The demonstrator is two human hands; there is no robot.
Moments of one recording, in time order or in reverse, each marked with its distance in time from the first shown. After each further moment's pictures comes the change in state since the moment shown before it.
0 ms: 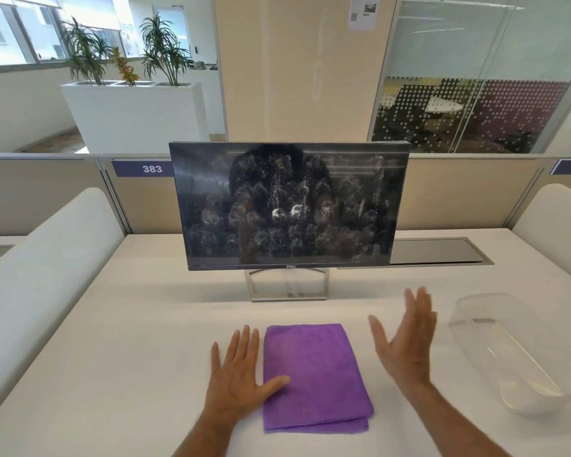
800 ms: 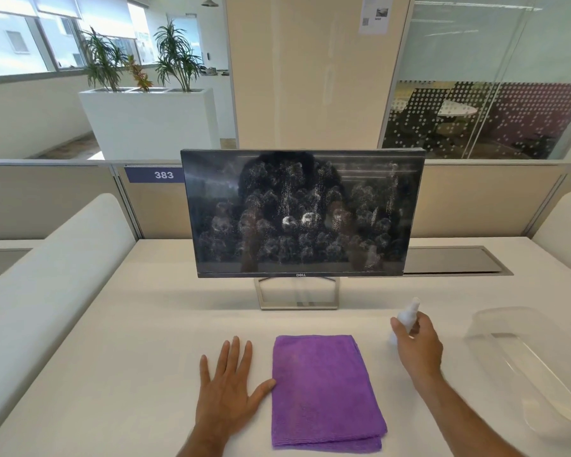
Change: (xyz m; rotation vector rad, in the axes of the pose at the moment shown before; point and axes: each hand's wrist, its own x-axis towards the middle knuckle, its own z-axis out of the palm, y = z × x) left_hand -0.003 -0.030 0.006 0.087 0.035 -0.092; right_hand 0.027 0.014 0.019 0.345 -0.173 0.552
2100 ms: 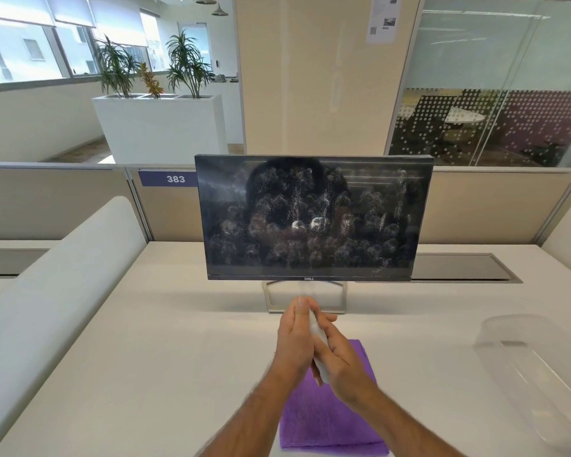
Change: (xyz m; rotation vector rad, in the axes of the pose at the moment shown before) left_hand 0.015 0.127 -0.123 -1.630 0.102 -0.011; right_hand -0.116 -0.086 0.066 0.416 -0.805 -0.258
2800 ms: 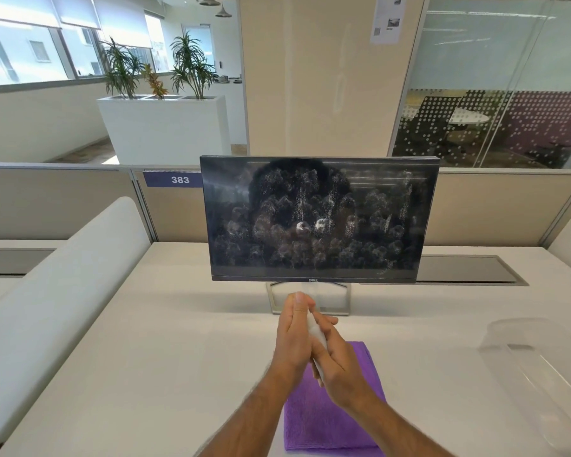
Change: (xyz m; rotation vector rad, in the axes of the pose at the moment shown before) left_hand 0.005 0.003 -0.007 -0.047 0.008 0.028; right_hand -0.001 -0.002 0.014 -0.166 0.087 -0.040
